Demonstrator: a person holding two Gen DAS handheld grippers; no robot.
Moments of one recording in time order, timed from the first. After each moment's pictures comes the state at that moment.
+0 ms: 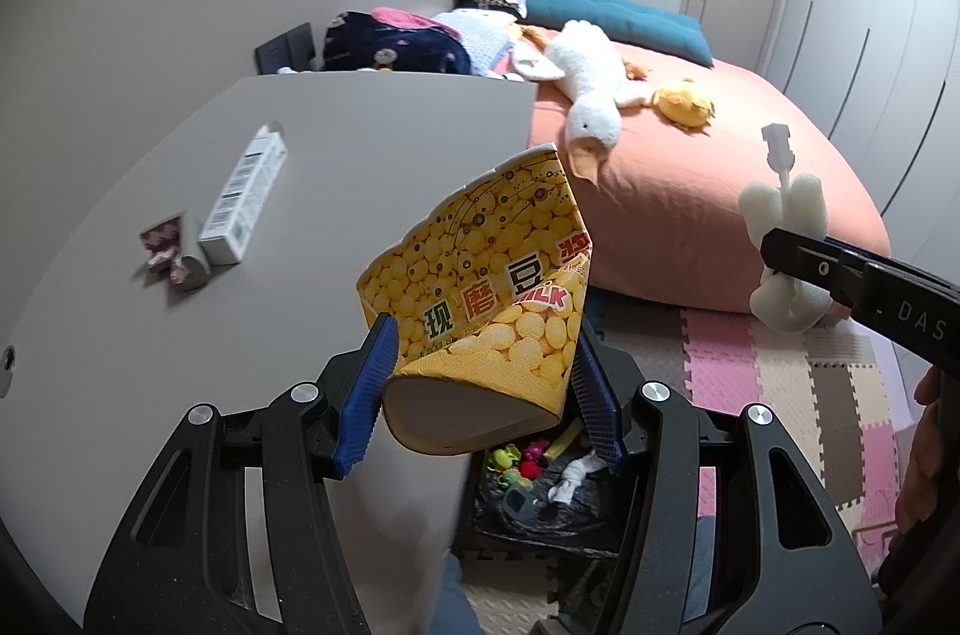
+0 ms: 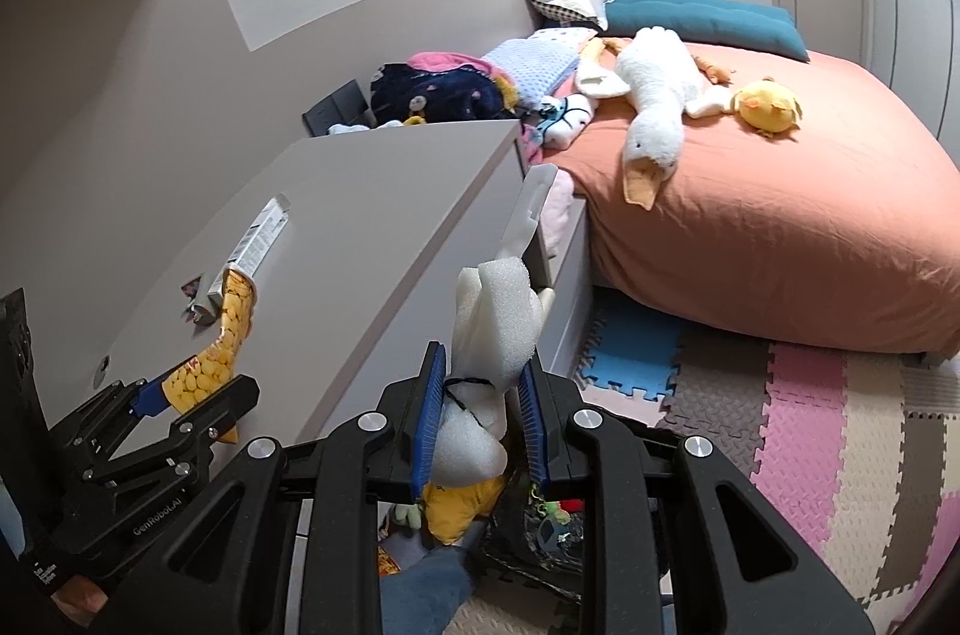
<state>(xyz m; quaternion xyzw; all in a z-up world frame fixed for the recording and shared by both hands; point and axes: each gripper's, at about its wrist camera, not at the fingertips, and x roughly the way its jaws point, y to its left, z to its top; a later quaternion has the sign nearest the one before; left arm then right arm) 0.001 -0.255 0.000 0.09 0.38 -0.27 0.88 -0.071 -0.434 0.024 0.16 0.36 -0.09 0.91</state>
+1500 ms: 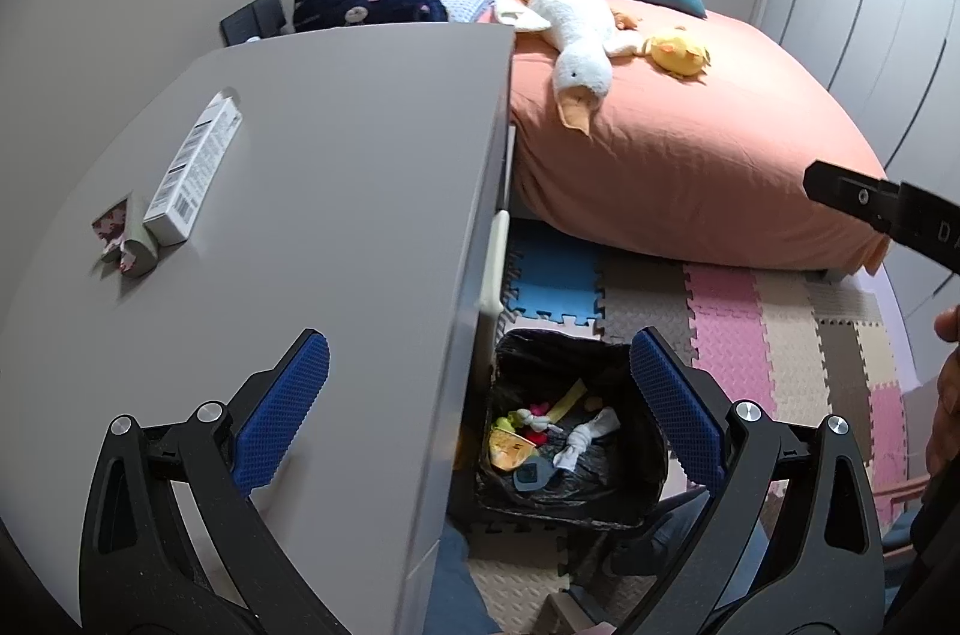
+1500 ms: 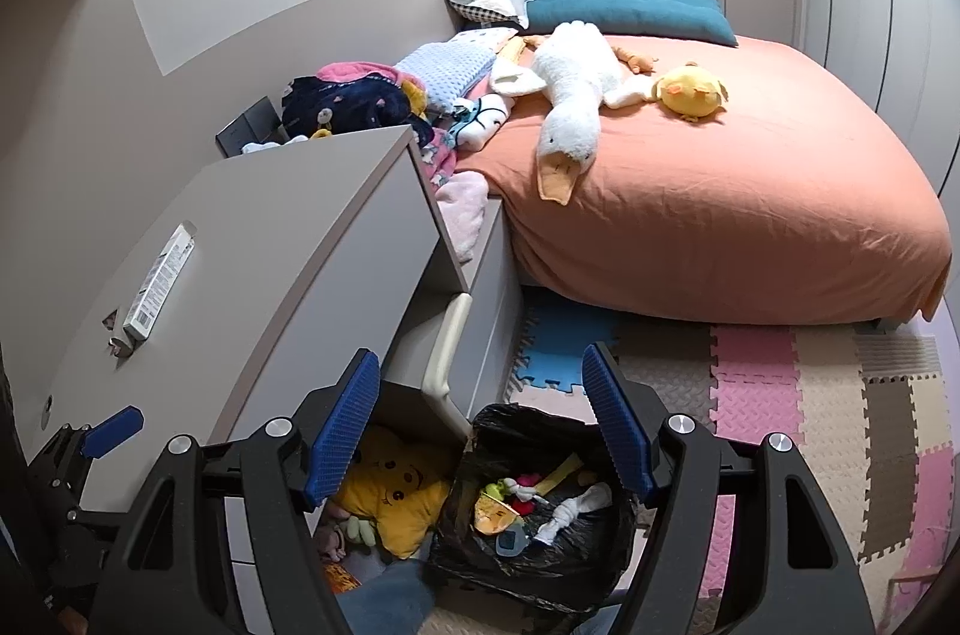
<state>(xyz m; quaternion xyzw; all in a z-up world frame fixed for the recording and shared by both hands) 0.009 -0.276 -0.027 0.13 0.41 -0.27 0.86 -0.074 -0.476 0.008 0.17 0.36 -0.18 0.90</state>
